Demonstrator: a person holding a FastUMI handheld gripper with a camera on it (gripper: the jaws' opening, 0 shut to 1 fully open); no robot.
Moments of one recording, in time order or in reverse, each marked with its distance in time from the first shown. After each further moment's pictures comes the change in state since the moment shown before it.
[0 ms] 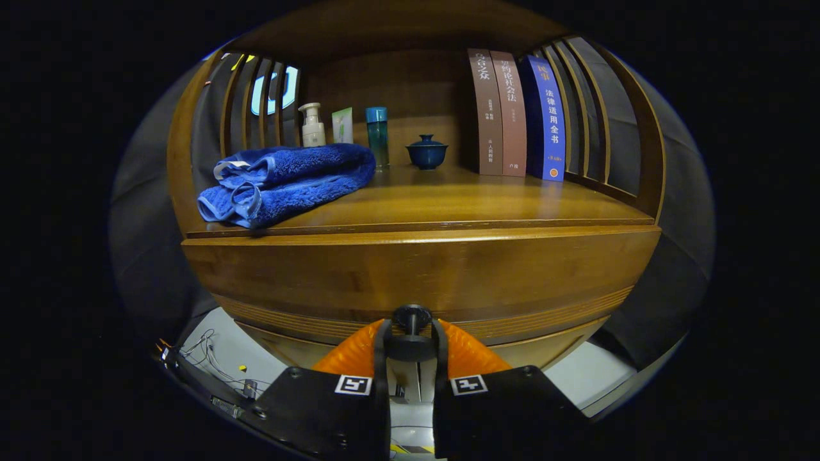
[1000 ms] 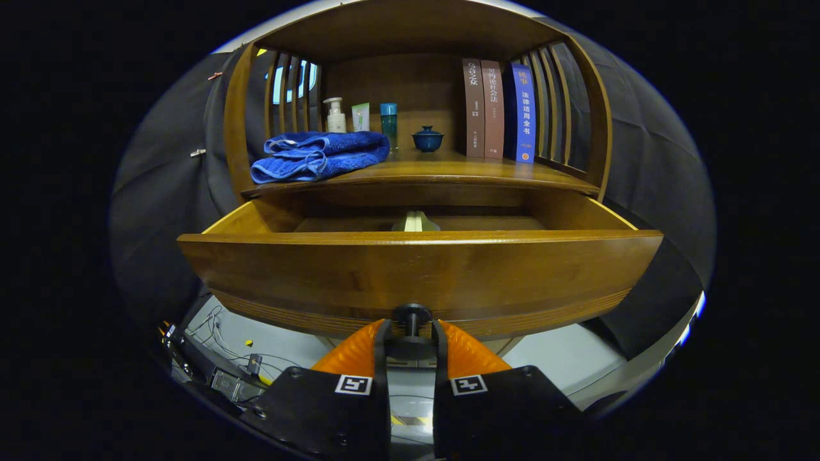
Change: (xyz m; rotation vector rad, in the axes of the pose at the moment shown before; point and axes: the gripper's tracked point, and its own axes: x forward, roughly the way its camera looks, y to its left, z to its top) arm -0.126 -0.001 -0.058 -0.032 0.081 0.002
